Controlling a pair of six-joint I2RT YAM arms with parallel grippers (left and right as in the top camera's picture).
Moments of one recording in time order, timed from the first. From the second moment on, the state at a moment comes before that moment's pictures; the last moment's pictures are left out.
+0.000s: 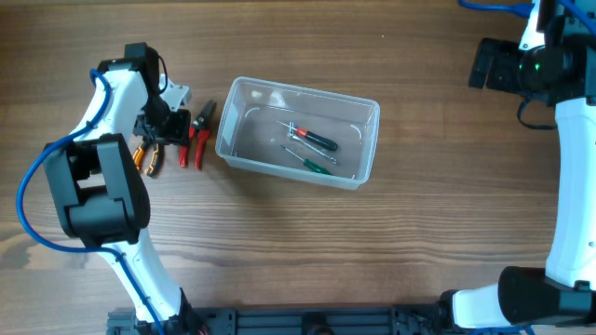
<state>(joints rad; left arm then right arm) 0.11 2.10 1.56 -1.07 0.06 0.29 -0.06 1.63 1.97 -1.38 0.17 0.13</state>
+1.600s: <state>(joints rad) 0.05 1.61 1.74 -0.87 0.13 0.33 -0.06 1.63 1.97 -1.38 0.17 0.13</state>
